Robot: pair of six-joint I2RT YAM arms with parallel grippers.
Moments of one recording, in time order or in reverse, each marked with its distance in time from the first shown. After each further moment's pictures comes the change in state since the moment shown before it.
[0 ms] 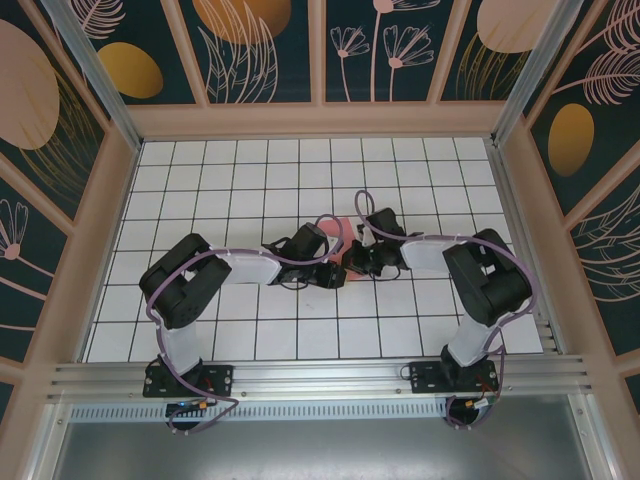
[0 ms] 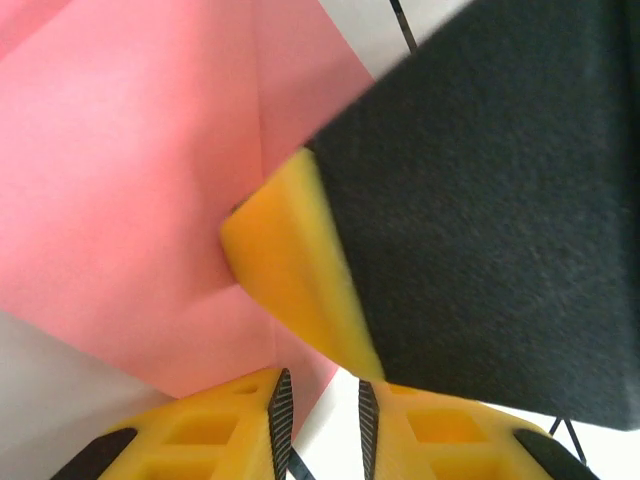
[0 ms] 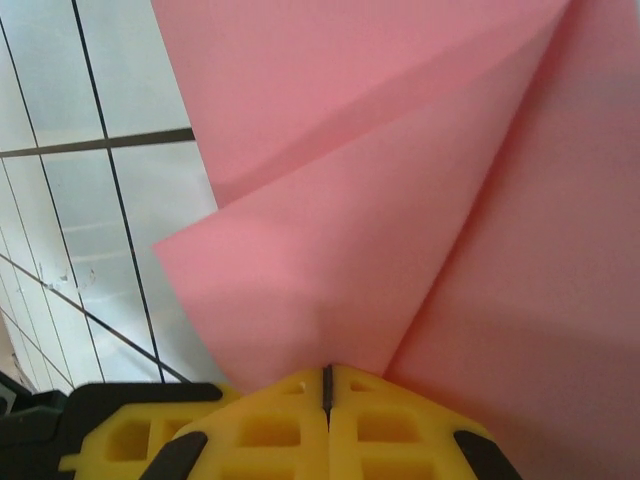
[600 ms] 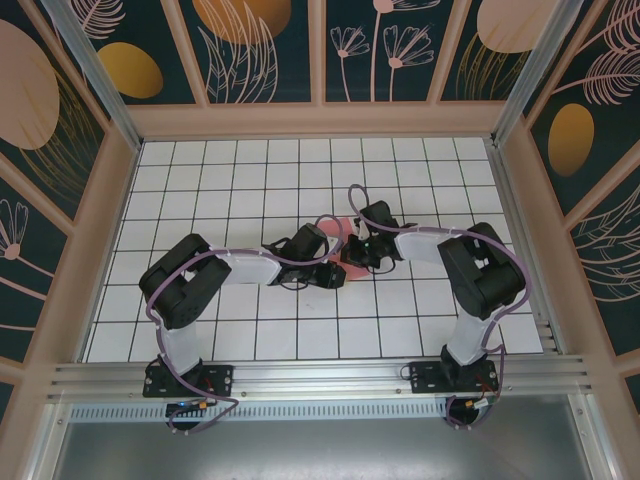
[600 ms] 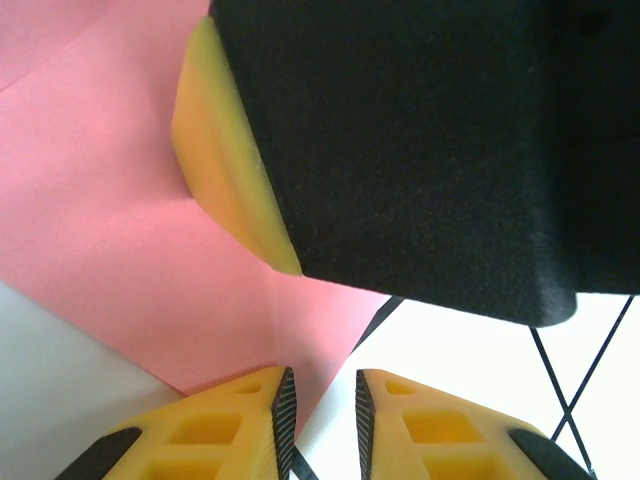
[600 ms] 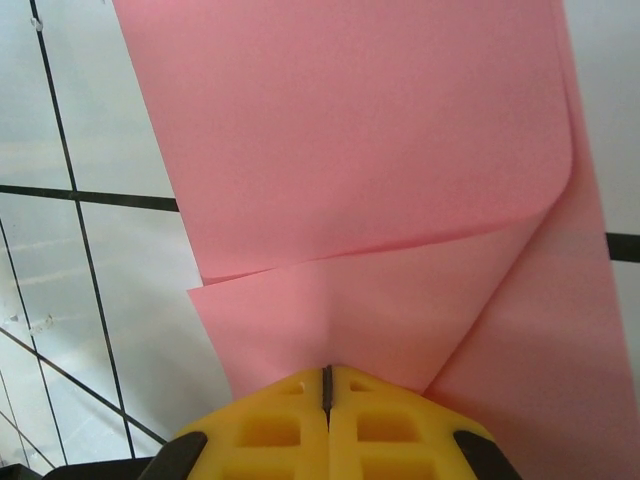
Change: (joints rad) left arm -0.002 -0.002 -0.004 0.002 -0.011 0.000; right arm 0.002 0.049 0.101 -0.106 0.097 -0.074
